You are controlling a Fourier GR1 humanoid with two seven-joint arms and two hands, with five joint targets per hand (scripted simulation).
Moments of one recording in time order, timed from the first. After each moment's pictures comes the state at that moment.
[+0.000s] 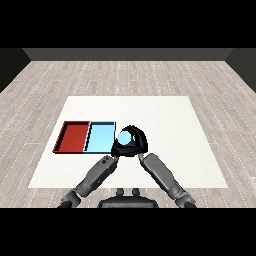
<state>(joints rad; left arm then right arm) -0.46 0.01 -0.59 -1.04 0.57 0.38 -0.41 -0.44 -0.01 0.51 -1.42 -0.23 -0.51 -0.21</state>
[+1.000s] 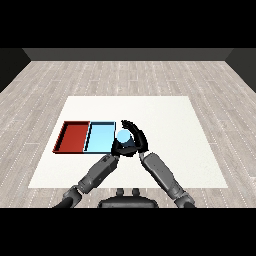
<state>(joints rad) -0.52 0.00 -0.62 -0.91 0.69 0.38 -0.65 -0.43 0.00 0.48 -1.42 -0.21 -0.40 -0.14</state>
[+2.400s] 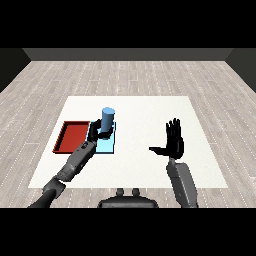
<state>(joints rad) -0.64 0.28 -0.48 -0.80 0.55 0.51 -0.43 -0.12 -0.09 0.12 -1.67 -0.42 -0.21 -0.27</state>
